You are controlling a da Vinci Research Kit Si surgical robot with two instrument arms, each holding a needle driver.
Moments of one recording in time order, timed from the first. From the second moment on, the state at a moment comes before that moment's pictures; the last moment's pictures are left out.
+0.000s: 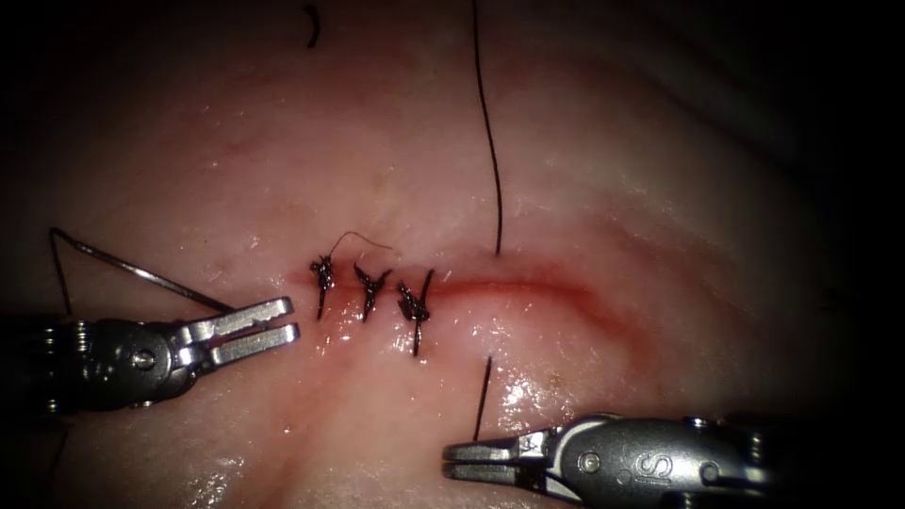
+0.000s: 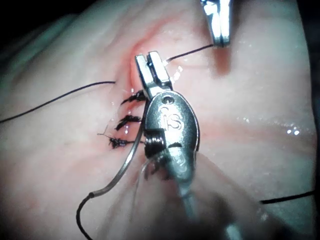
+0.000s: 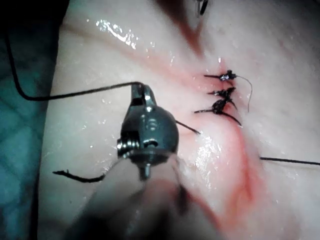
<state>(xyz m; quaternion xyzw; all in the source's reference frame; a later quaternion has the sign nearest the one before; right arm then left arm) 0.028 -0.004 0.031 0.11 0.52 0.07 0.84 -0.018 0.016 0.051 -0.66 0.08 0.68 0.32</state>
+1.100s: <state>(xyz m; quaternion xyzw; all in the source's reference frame) 0.037 -0.020 0.022 0.19 0.56 0.02 0.81 -0.017 0.015 0.051 -0.66 0.08 0.68 0.31</state>
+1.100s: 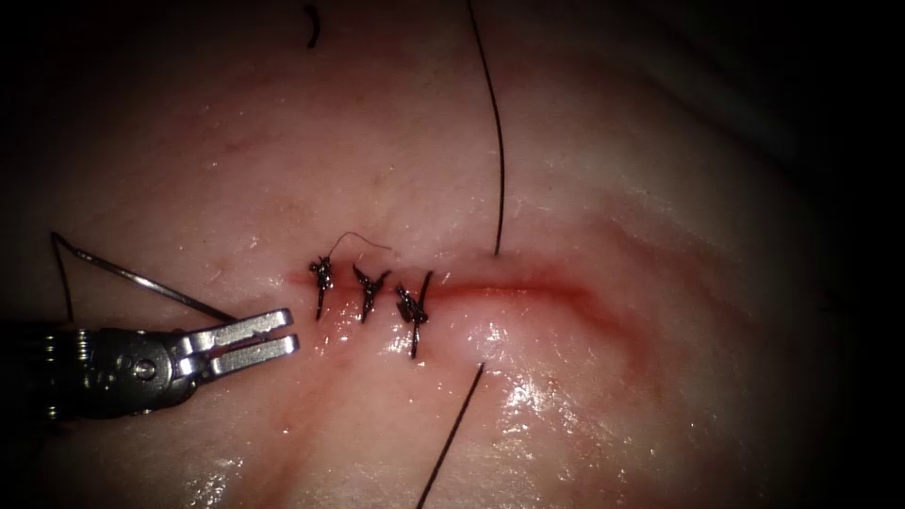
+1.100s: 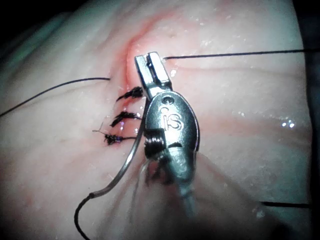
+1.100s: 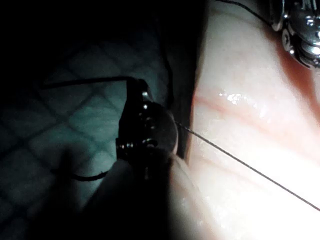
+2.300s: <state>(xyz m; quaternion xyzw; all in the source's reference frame) 0.018 -0.004 0.021 0.08 0.57 0.13 0.81 -0.017 0.015 0.051 -0.66 0.08 0.68 0.31</state>
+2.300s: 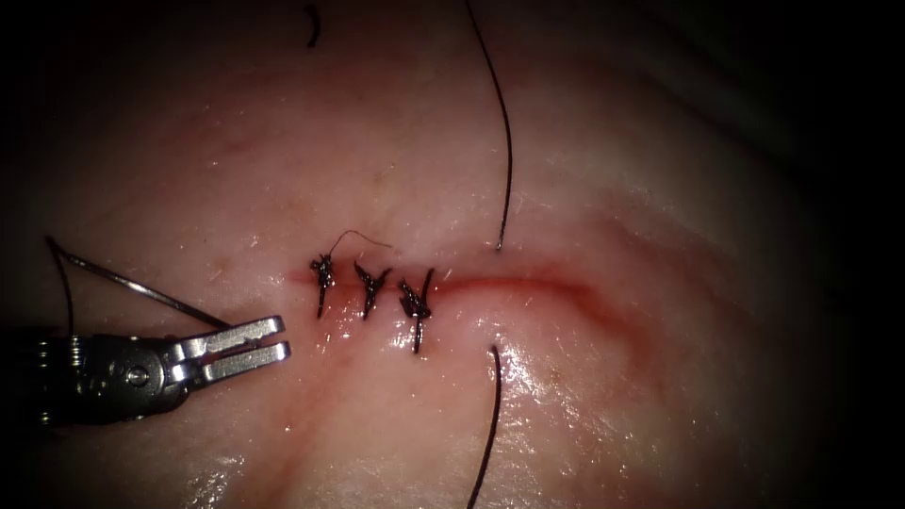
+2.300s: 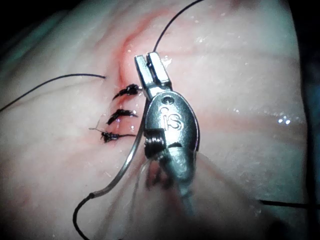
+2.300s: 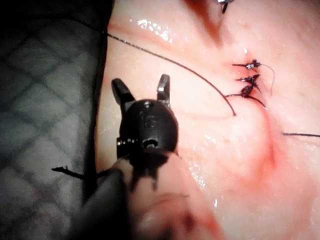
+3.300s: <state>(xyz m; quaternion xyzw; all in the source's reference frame) 0.020 0.005 0.036 0.02 0.55 0.15 0.82 -0.017 0.014 0.051 -0.66 0.08 0.68 0.31</state>
